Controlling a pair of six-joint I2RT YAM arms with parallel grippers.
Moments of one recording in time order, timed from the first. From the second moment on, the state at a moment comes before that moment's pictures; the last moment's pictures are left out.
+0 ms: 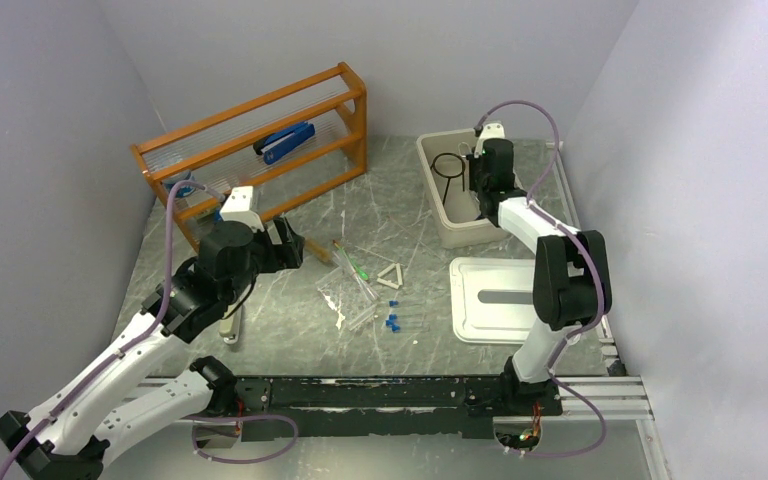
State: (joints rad) left arm -0.67 0.78 0.84 -0.48 -0.37 -0.52; right arm 0.15 1.76 1.16 0.18 0.19 -0.09
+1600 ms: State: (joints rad) left arm -0.67 0.81 0.84 -0.50 -0.38 -0.49; right arm 0.16 1.50 1.13 0.08 0.10 0.02
